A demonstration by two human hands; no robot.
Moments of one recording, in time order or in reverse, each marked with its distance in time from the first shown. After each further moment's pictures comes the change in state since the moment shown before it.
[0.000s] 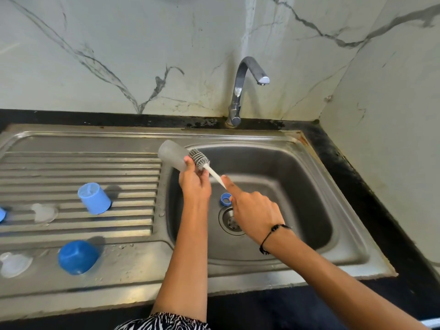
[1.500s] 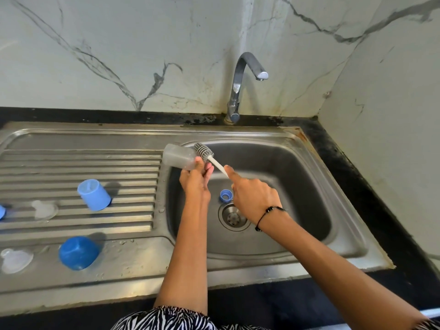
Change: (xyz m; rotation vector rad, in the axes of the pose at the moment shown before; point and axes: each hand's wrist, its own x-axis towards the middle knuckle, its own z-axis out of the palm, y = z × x) left_hand -0.001 -0.006 -0.013 0.269 0.004 0.034; right_hand 0.017 0.003 -0.003 -0.019 0.024 0.050
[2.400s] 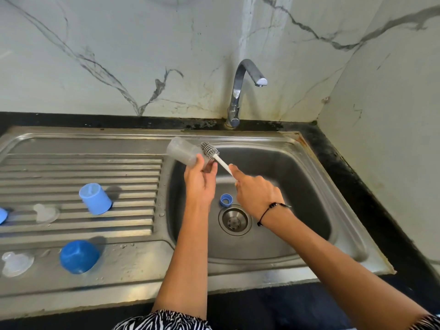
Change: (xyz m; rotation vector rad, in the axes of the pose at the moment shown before) left_hand -0.009 0.007 0.013 -0.215 -0.181 -0.074; right_hand 0.010 0.004 -0.009 0.027 0.017 0.019
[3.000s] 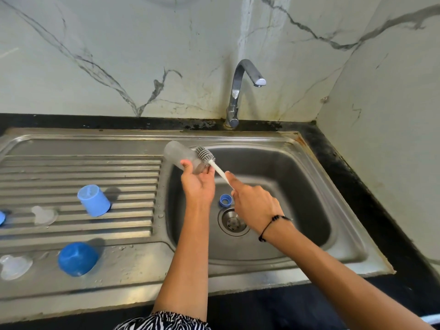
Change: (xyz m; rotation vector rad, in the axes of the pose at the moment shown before) left_hand -0.002 0.002 0.004 -0.233 0.052 -0.022; right_hand -0.017 -0.002 0.007 0.083 -0.019 -0.023
